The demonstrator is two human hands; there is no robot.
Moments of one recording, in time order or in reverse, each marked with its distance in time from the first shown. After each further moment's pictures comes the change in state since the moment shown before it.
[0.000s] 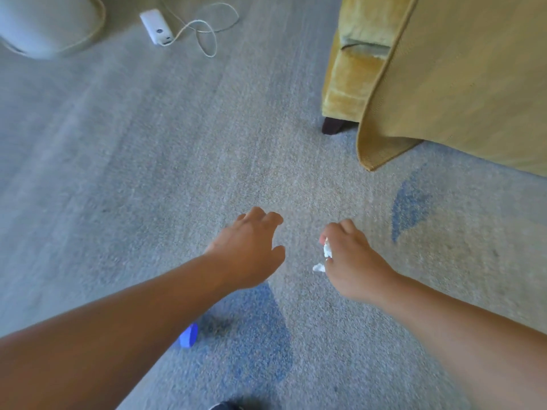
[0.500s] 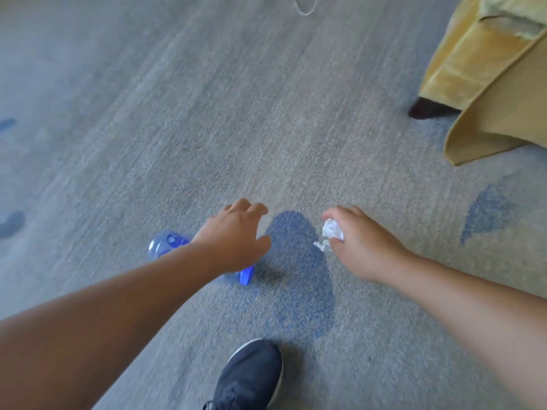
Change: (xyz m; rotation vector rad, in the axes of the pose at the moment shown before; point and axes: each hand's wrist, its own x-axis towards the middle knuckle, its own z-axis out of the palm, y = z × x) left_hand -0.098 -0.096 0.010 -0.082 -0.027 -0.304; right_hand 0.003 -0.085 0.036 -0.086 -0.156 -0.194
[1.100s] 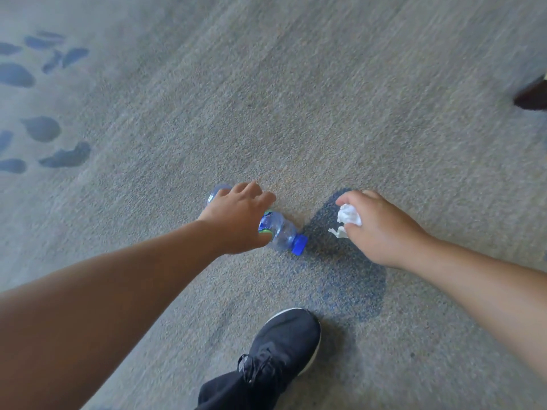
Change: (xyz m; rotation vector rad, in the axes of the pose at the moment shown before) left_hand -0.033 -0.107 0.035 0.235 0.056 0.033; right_hand 0.029 -0.058 0.045 -0.093 -0.098 -0.132
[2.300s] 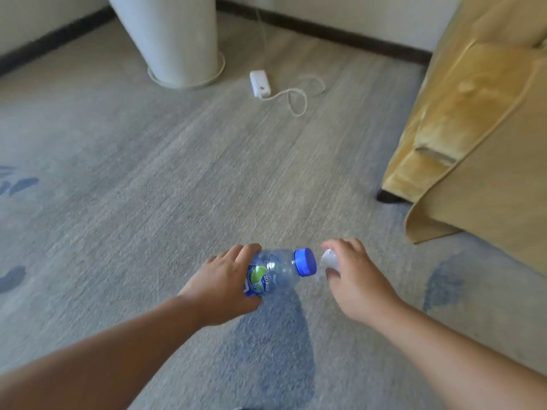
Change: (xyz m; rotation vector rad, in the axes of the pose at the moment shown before) left_hand 0.030 0.083 -0.103 -0.287 0.228 0.153; right_hand -0.061 0.020 -0.123 0.121 0.359 0.146
